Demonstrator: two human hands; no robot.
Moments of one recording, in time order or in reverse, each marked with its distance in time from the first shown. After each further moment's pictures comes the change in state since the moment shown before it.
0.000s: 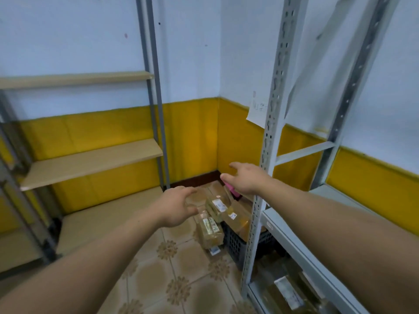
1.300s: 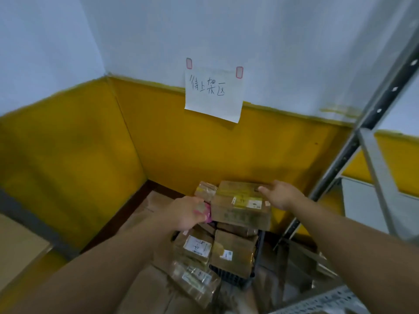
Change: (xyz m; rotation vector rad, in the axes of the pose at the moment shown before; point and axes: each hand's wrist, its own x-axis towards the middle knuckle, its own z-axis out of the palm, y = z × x) left_hand 0.606 -0.091 0.036 0.076 -0.580 0.472; right_hand 0.375 0.183 0.080 0.189 -0.031 1.029
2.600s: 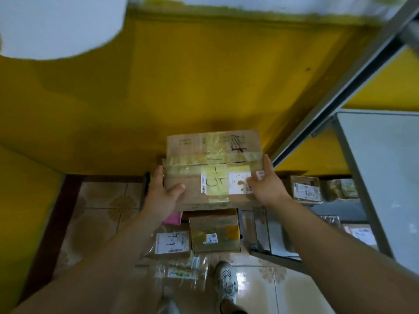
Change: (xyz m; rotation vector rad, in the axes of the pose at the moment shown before) left_hand 0.257 -0.015 0.057 -0.682 -0.019 -0.029; right_hand 0.124 0.036 0.108 0.825 0.106 0.517
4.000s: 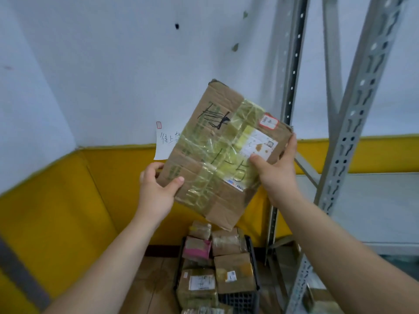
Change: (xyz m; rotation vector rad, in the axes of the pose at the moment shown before) left_hand -0.436 0.103 -0.120 -0.092 0.593 0.779; right_hand -0.424 -0.052 -0.123 0.784 0.343 -0.752
